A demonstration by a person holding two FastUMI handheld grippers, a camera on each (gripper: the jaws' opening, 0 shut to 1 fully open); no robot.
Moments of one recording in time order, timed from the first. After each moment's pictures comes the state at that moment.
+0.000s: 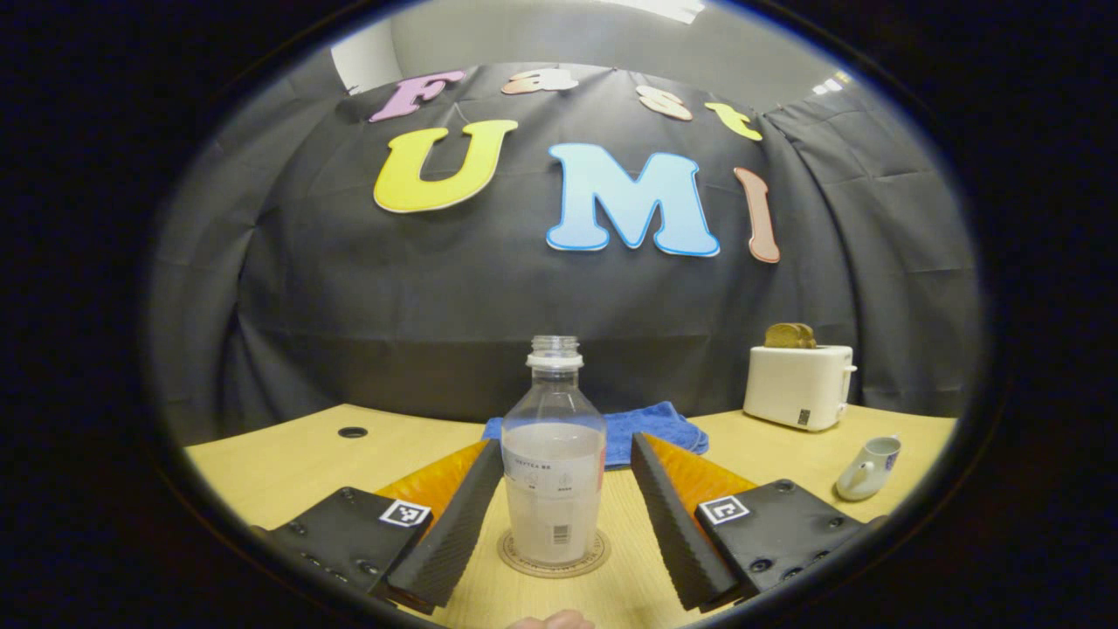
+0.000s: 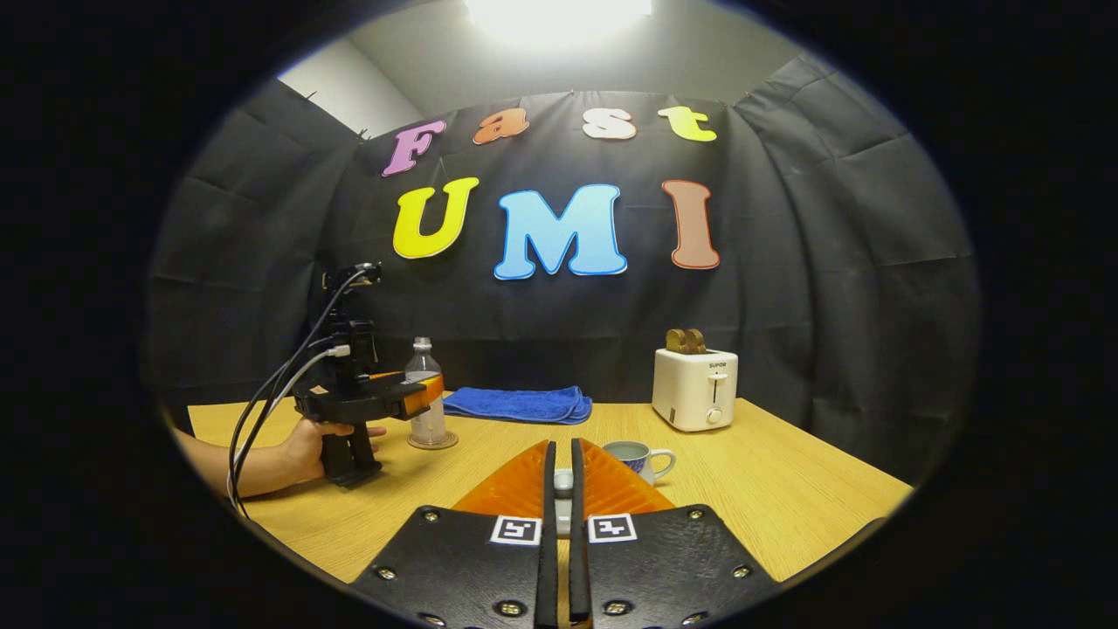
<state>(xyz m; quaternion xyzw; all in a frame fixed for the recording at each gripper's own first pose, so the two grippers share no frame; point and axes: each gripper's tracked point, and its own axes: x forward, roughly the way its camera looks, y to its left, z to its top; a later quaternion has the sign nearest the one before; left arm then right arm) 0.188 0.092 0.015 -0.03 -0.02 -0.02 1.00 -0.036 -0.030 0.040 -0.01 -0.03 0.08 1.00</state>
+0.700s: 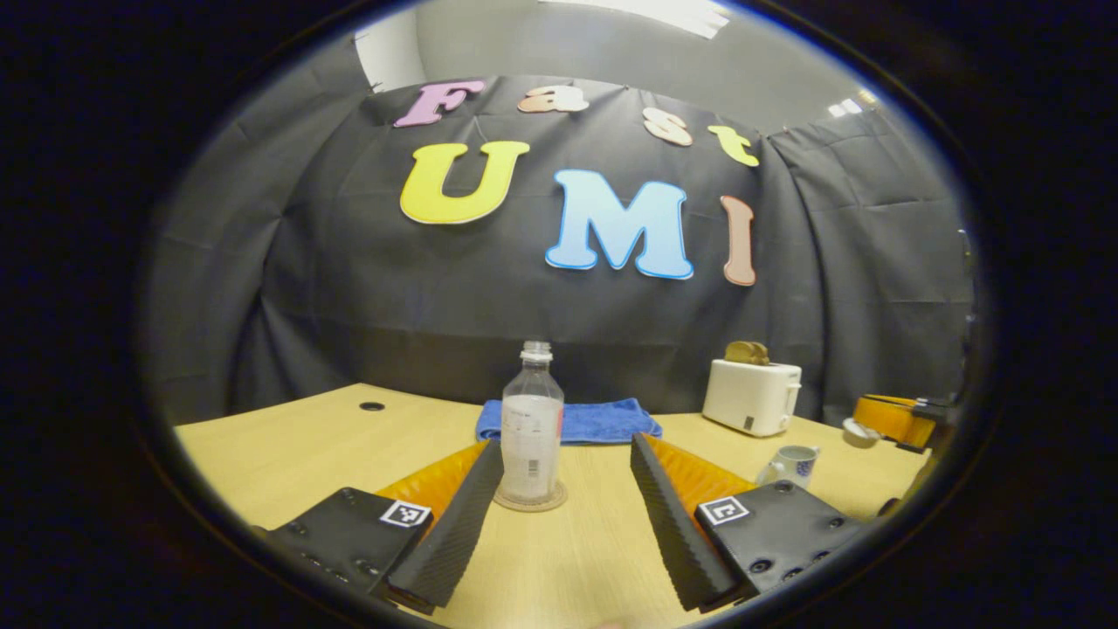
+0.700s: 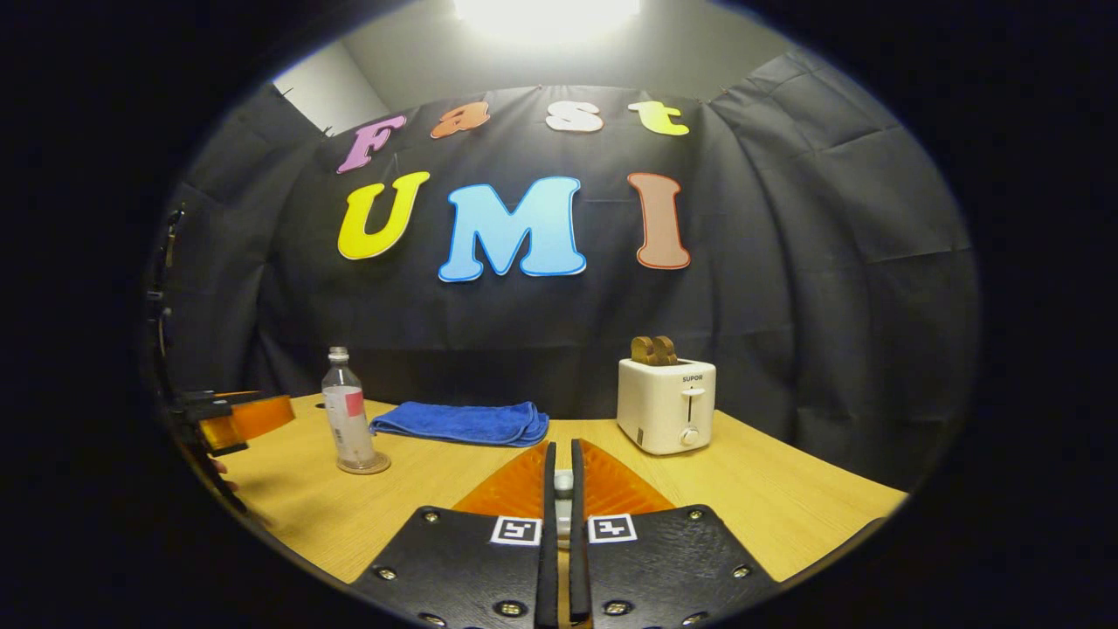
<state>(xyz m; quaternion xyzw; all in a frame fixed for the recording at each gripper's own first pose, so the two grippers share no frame) 0.054 0.070 0.028 -0.06 -0.02 -0.04 1.00 0.071 -0.068 0.051 0.00 -0.05 0.02 1.00</state>
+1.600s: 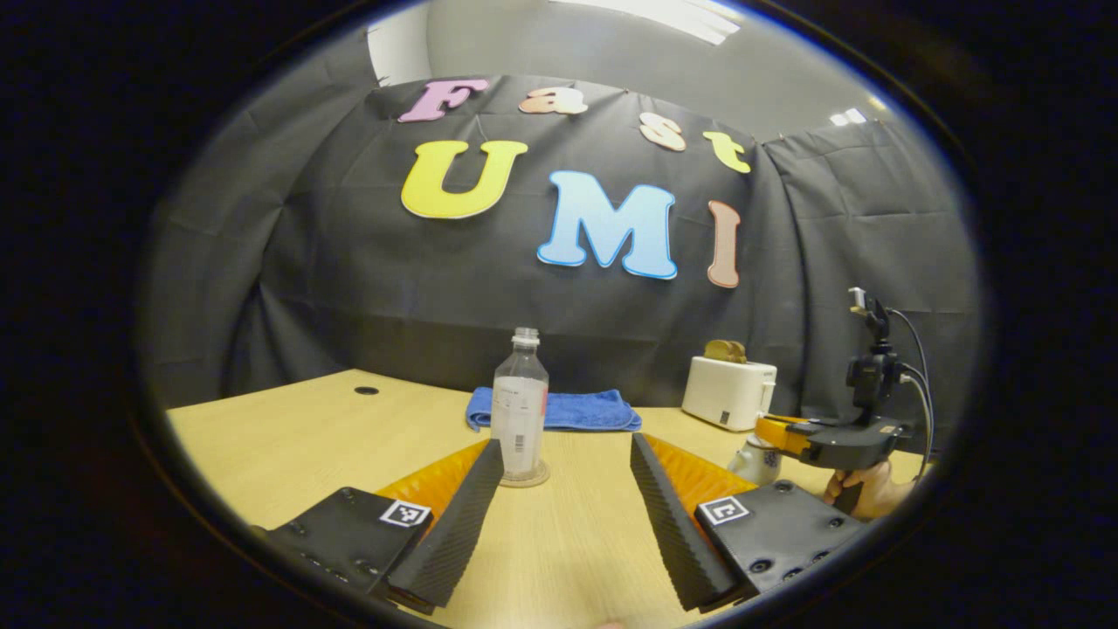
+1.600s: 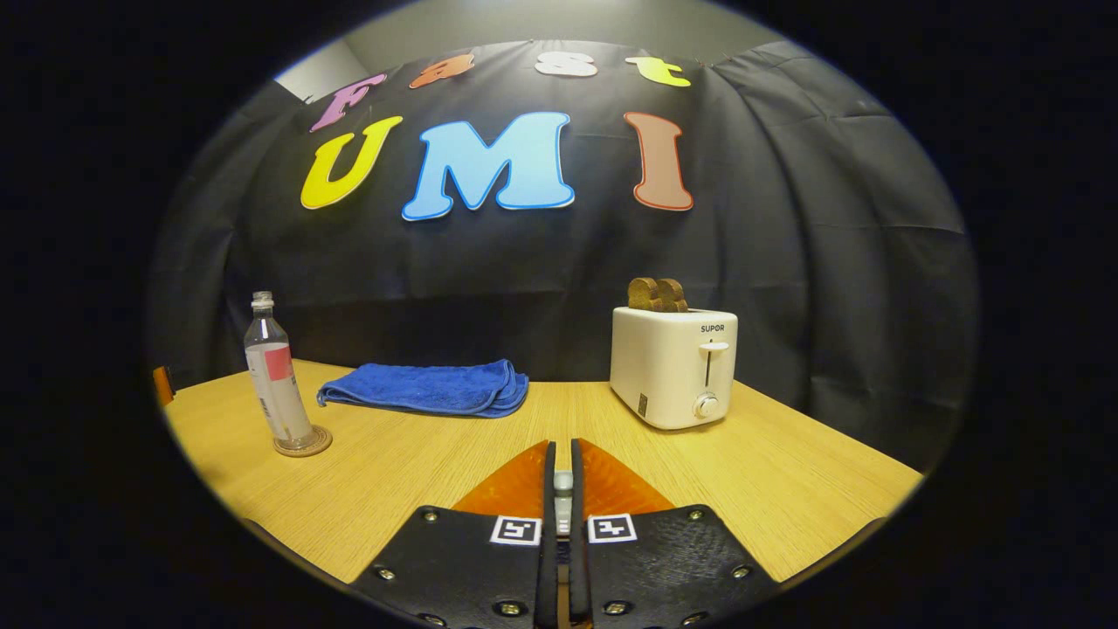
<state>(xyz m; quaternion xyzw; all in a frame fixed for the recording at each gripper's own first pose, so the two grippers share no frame) 0.032 0.062 0.014 -0.08 -0.01 -0.06 1.00 0.151 -0.078 -0.005 0.00 0.03 -0.01 1.00</state>
